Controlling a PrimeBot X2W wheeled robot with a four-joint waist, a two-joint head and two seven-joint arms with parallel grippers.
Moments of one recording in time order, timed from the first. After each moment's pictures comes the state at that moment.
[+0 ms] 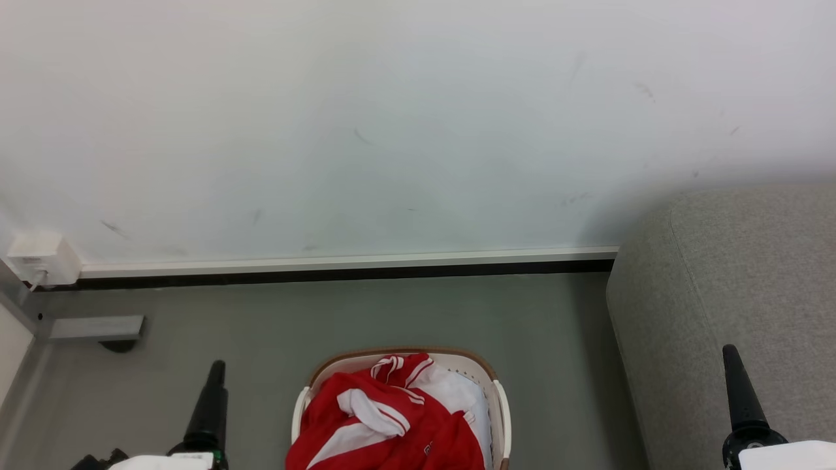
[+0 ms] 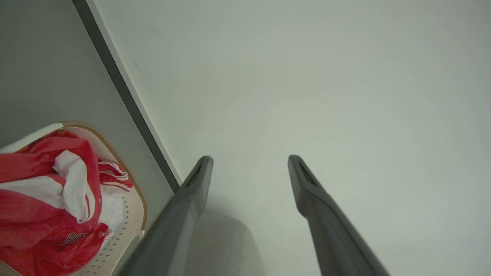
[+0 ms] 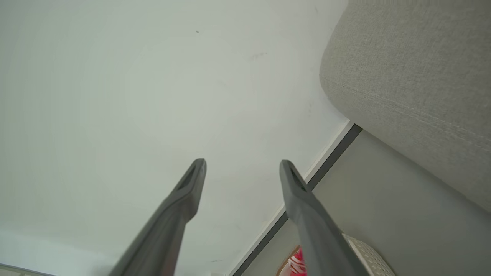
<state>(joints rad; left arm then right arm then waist) -0.06 0.04 0.06 0.26 -1.41 -0.12 0.02 -0.05 -0.03 -0.06 0.21 1.26 0.13 0.02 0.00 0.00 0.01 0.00</state>
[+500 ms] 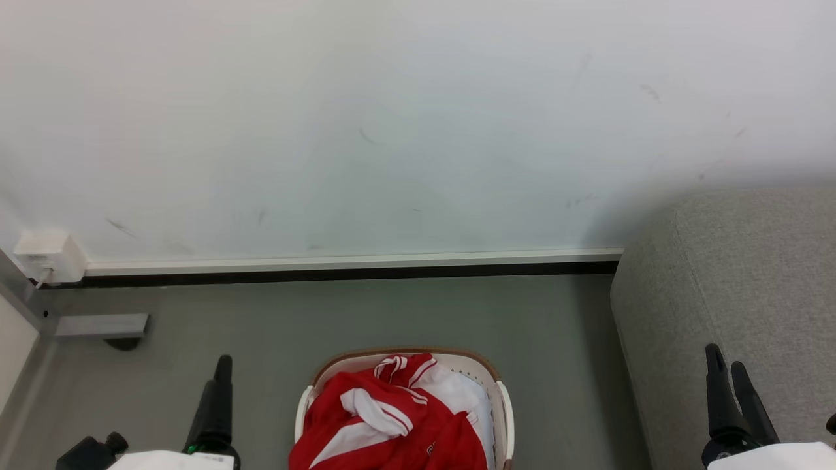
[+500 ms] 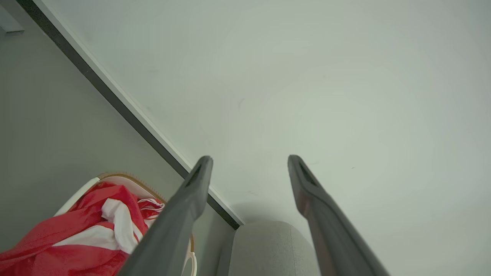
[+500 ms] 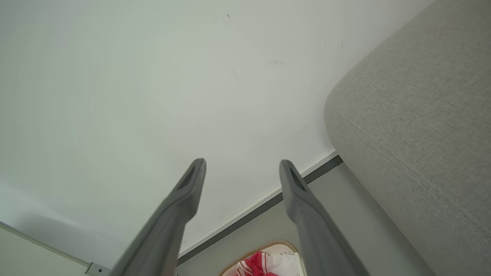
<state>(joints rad) -0.05 0.04 0.06 0.21 -1.08 -0.12 -0.04 -0.04 -0.04 -0.03 0.16 0.90 0.13 -0.04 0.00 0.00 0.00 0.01</state>
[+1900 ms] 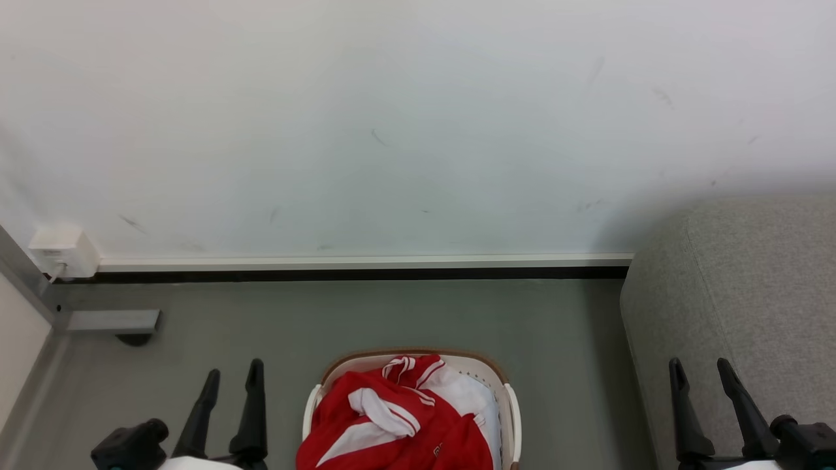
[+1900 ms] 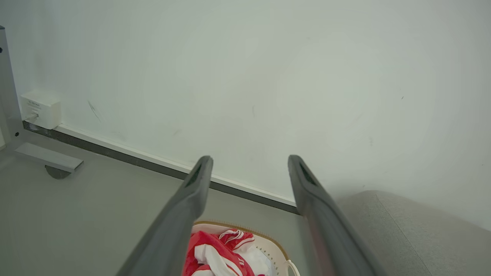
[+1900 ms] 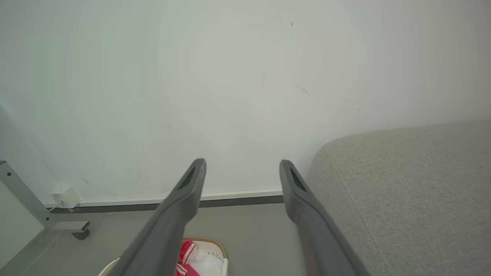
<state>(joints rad) -0.01 0.04 0.00 0.14 -0.45 -0.10 -0.16 -0.01 -0.04 0.01 0.16 0.32 0.13 -0.16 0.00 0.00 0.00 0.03</state>
